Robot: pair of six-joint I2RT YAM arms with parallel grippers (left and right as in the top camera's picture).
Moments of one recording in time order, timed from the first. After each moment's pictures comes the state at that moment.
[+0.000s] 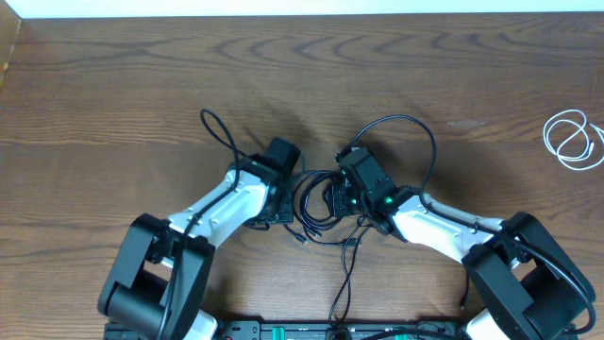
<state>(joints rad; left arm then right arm) -0.47 1.69 0.90 -0.75 -0.03 -0.51 0.67 1.72 0.77 -0.03 -0.15 0.58</state>
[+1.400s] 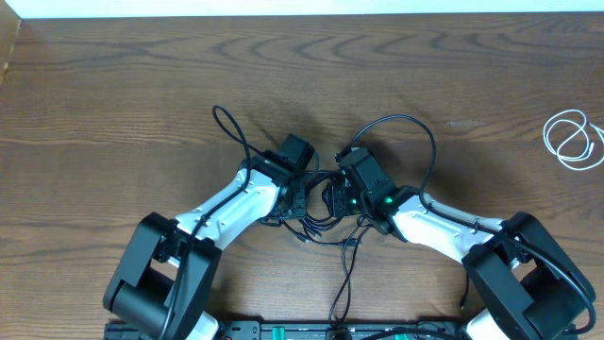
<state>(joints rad) -0.53 1.71 0.94 -0.71 -0.01 -0.57 0.67 1.72 0.77 -0.03 -0.15 0.58</state>
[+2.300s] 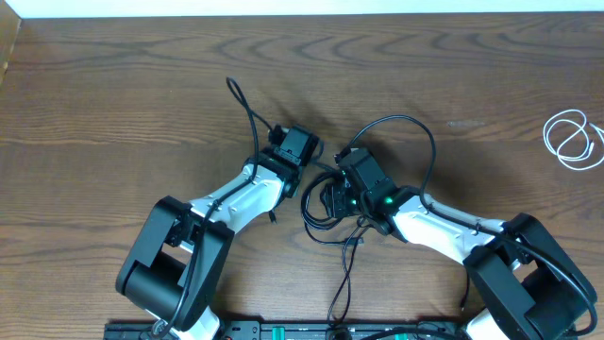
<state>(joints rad) -0.52 1.78 0.95 -0.40 -0.41 -0.23 0.67 1.72 0.77 -0.04 -0.15 0.57</state>
